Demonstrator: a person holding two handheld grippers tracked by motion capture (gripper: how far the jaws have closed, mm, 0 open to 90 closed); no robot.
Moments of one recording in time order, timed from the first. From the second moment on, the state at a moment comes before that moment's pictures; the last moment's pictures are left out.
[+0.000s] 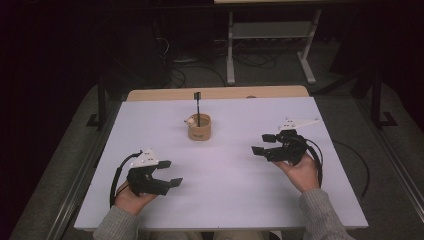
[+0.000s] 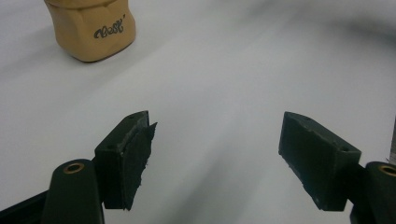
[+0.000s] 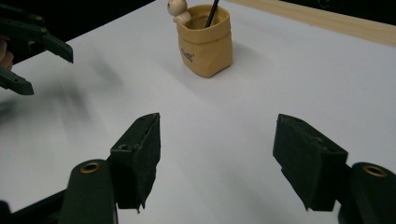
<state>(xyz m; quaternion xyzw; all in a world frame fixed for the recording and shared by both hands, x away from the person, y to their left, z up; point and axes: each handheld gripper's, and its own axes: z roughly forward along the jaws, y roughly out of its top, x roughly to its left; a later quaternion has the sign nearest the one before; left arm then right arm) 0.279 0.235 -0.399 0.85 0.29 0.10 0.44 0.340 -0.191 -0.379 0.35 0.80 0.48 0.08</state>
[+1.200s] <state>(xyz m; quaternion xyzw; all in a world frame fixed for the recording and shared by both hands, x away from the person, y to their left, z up) 0.279 0.243 -0.398 0.84 0.30 0.11 0.44 0.309 -0.205 -0.412 0.36 0.80 0.47 0.07</state>
